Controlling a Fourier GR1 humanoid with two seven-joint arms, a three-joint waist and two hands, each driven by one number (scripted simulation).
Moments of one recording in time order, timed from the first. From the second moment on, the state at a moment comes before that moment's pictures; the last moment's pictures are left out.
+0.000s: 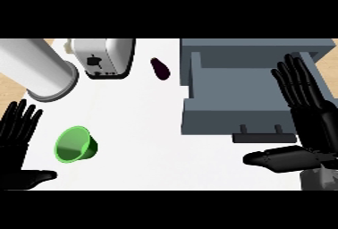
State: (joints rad) left arm 0.08 0.23 0.31 -1.58 0.36 -0.34 -0.14; right arm -0.15 -0.15 -0.04 -1.92 -0.08 0.14 0.07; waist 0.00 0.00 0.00
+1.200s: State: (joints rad) left arm -0.22 0.33 0.35 -0.50 0.04 -0.35 -0.81; right arm -0.26 -0.18 -0.10 -1.88 -0.11 0.17 0.11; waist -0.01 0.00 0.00
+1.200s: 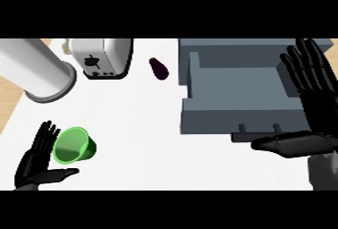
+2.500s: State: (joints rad) left arm -0.38 0.30 0.33 -0.21 -0.02 -0.31 -0.98; right arm -0.26 -0.20 -0.14 -1.86 -0.14 0.20 0.11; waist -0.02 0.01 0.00
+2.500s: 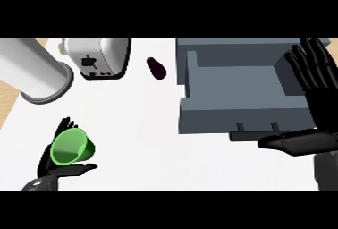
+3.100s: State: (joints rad) left arm -0.41 0.26 0.35 -0.31 -0.02 -0.19 -1.07; right arm -0.28 -0.20 -0.13 -1.86 -0.11 0.18 0.12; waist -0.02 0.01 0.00
